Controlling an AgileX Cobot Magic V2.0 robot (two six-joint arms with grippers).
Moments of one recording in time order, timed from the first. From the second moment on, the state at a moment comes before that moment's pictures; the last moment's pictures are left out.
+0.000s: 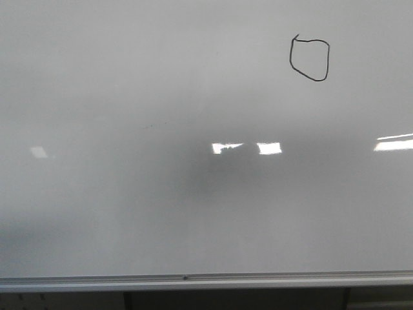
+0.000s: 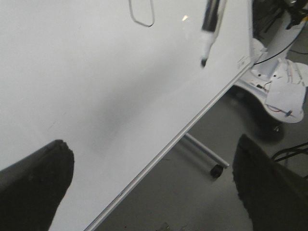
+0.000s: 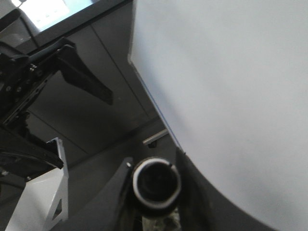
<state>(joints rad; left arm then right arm) -0.29 0.93 -0.82 -1.01 0.77 1.00 0.29 1.51 -1.67 0.90 1.24 -0.75</state>
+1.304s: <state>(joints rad) -0.29 0.95 -0.84 -1.26 1.01 1.13 0.52 1.51 -1.67 1.02 1.24 -0.76</state>
